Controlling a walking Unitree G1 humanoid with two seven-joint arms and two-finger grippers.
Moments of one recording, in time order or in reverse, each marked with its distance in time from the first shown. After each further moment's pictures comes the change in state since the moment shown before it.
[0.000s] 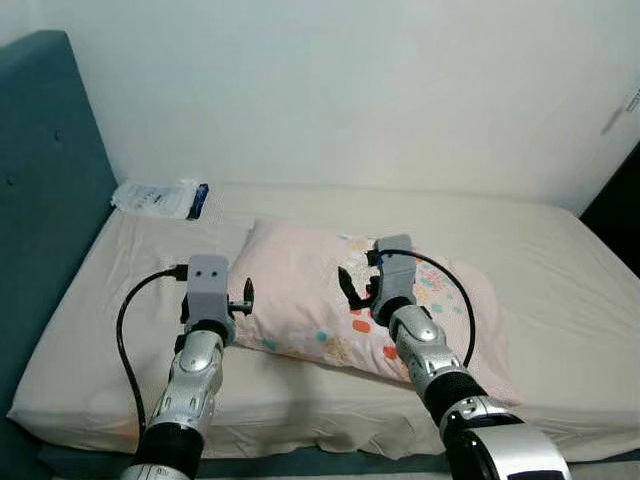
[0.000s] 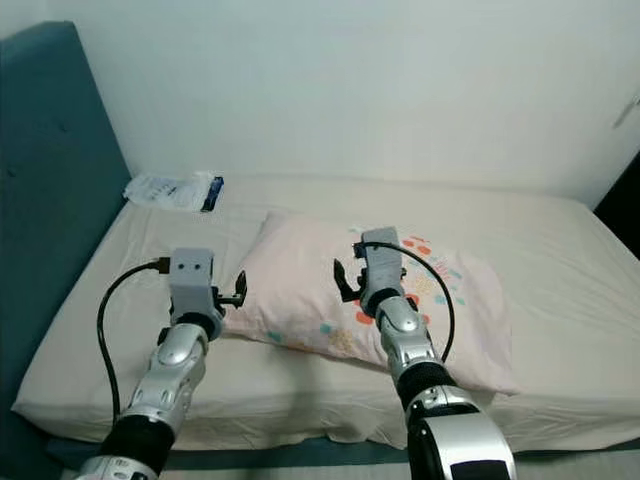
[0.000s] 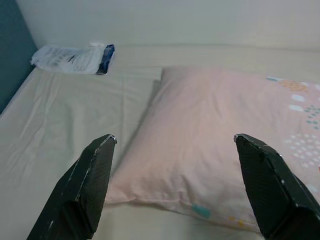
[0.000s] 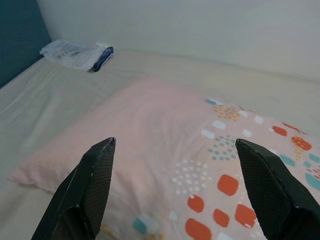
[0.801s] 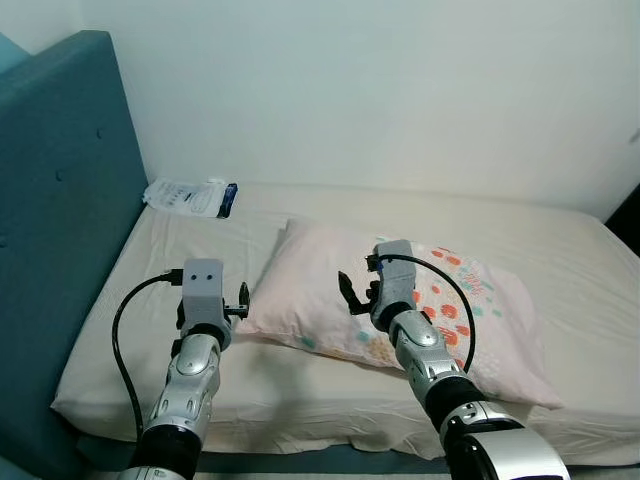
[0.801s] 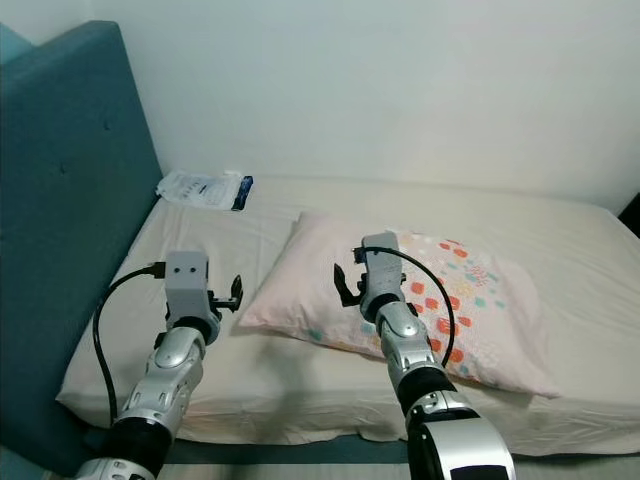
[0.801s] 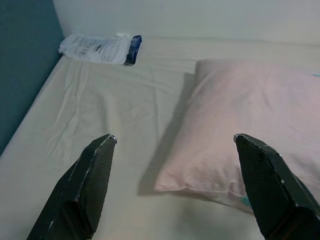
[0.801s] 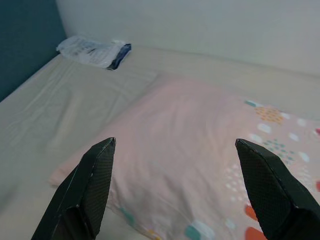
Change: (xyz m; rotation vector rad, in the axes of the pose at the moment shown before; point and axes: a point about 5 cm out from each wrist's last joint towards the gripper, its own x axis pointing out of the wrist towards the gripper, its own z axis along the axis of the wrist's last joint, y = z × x) left arm 0.000 0.001 0.000 -0.005 0.006 0.006; right arm 0.000 -0.001 -0.001 -0.001 0.003 -0.012
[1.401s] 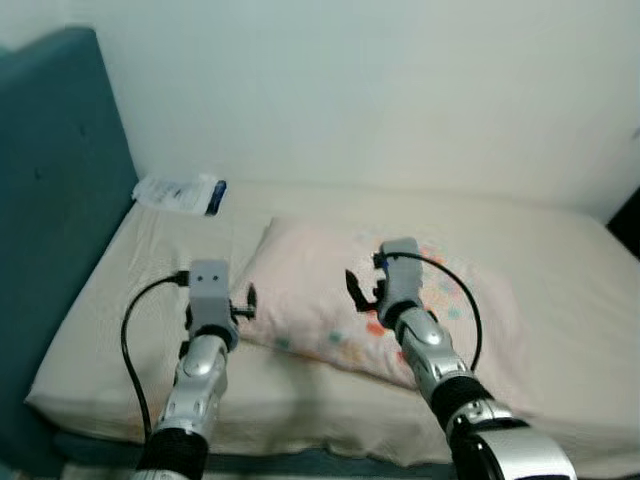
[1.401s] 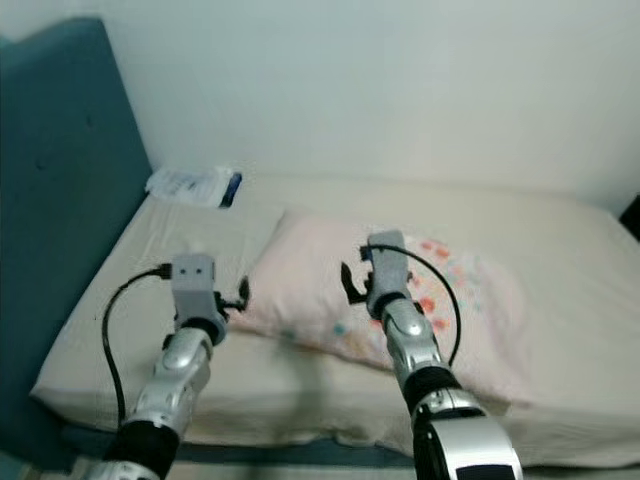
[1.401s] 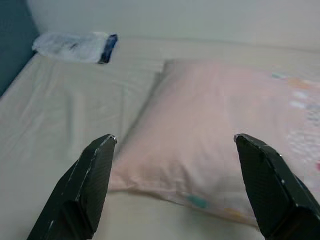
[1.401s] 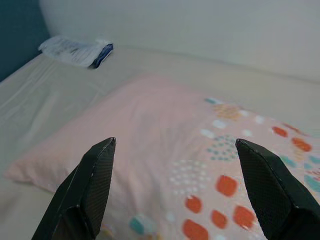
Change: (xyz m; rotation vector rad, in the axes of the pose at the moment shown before) left arm -0.001 -0.005 0.000 -0.020 0.002 -0.015; right arm 0.000 -0.004 0.002 -0.007 -0.004 -0.011
